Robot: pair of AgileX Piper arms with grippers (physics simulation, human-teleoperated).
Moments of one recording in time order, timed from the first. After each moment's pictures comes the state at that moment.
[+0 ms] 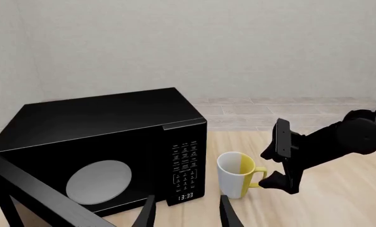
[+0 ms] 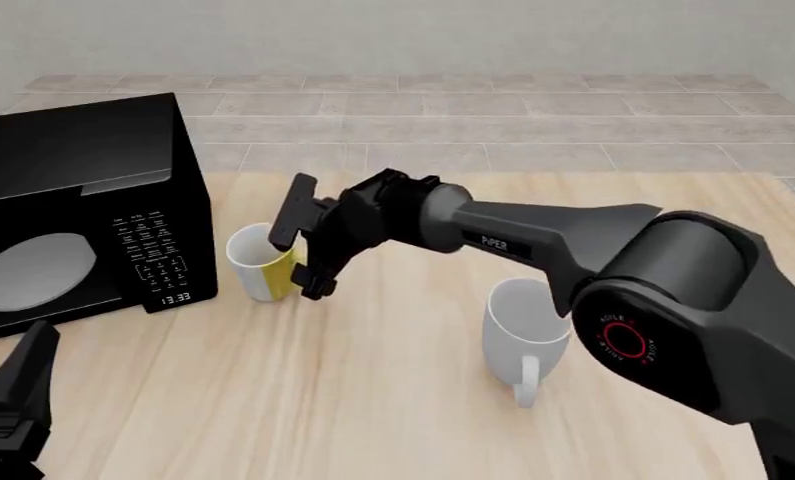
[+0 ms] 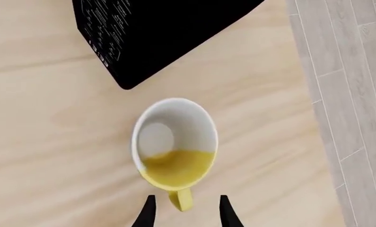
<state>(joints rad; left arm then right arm) 0.00 0.01 -0.02 0.01 0.01 0.77 2.28 -1.82 0.48 -0.62</state>
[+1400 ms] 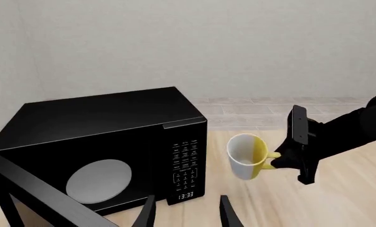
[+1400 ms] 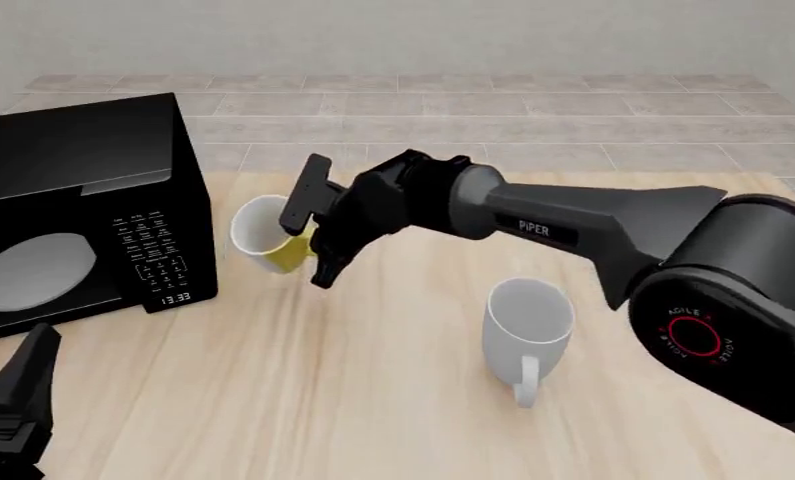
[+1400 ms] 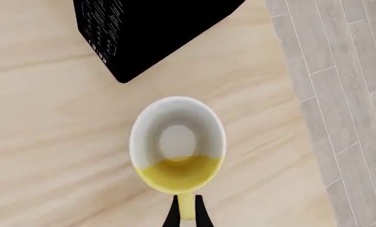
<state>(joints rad) 0.00 0.00 -0.01 0.01 0.01 0.75 2.16 -1.72 0.47 -0.60</state>
